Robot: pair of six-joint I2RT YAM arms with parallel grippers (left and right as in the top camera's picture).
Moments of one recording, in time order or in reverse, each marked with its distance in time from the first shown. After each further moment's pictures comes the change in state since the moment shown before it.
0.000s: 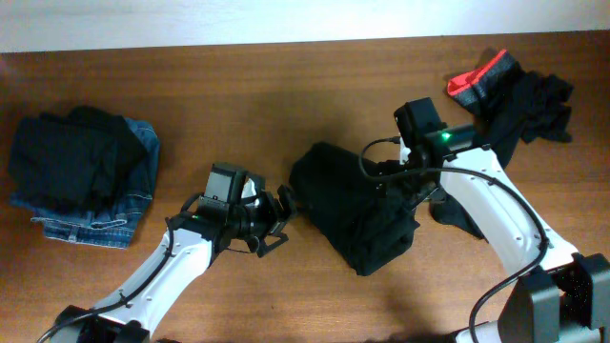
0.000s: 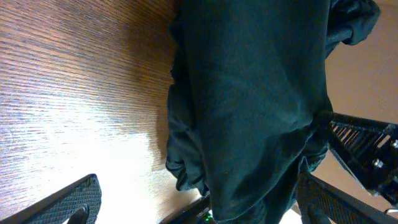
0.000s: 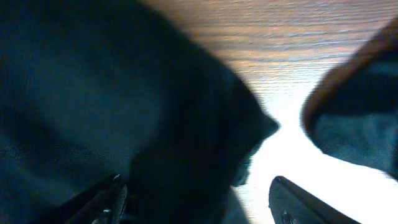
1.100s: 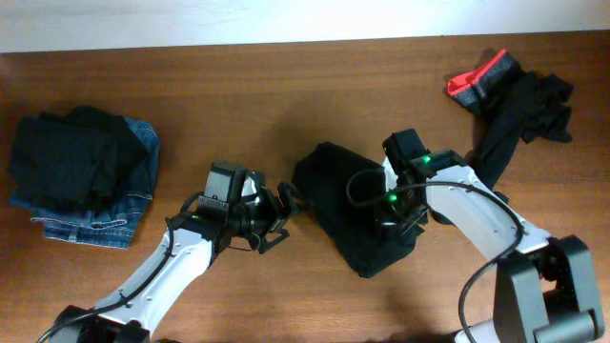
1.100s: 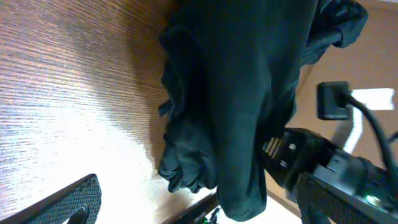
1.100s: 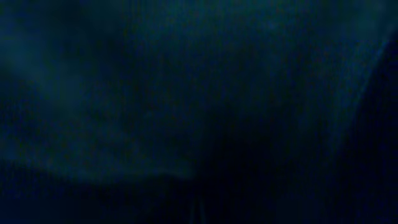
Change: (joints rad) left arm 0.000 0.000 -0.001 0.038 -0.004 -0.014; right arm 0.035 0.035 -0.219 0.143 -0.161 -0.011
